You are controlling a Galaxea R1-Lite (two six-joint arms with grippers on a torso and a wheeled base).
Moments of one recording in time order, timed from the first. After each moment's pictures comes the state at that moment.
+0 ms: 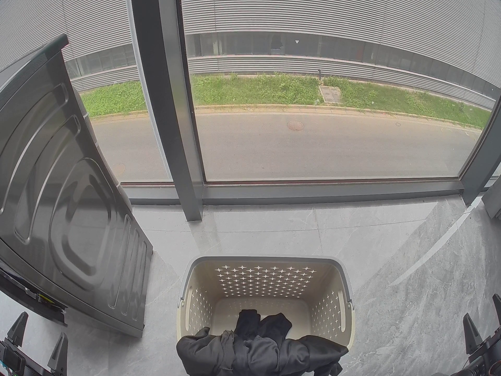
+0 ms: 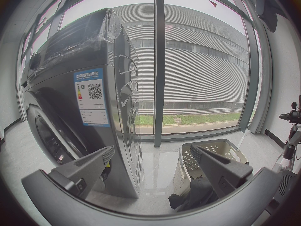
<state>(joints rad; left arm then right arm) 0.00 0.02 -0.02 0.00 -0.01 -0.01 0.00 0.02 -0.02 0.00 0.01 -0.01</state>
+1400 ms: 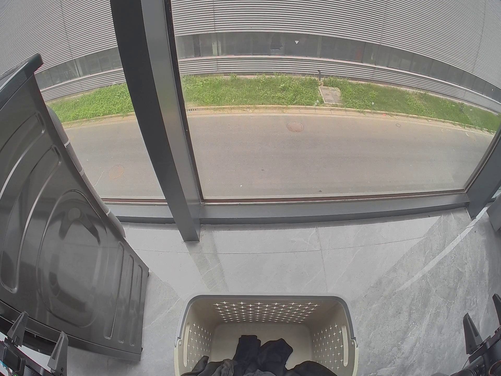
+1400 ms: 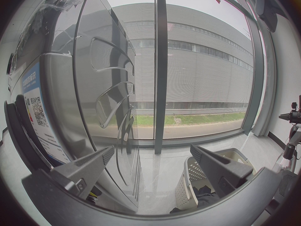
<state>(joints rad) 0.00 0.02 -0.02 0.00 -0.01 -0.01 0.00 0.02 -0.02 0.00 0.01 -0.01</state>
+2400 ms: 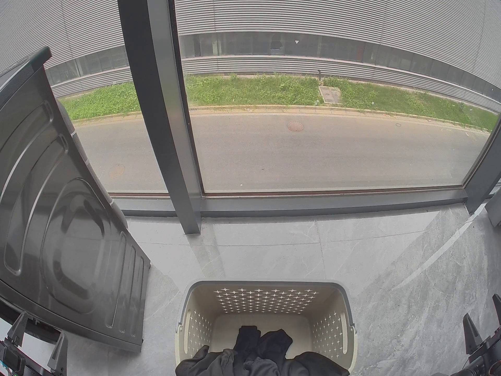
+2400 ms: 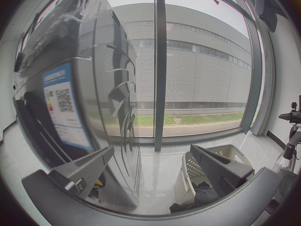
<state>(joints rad) 0.00 0.02 -0.02 0.00 -0.01 -0.01 0.00 0.02 -0.02 0.00 0.01 -0.01</state>
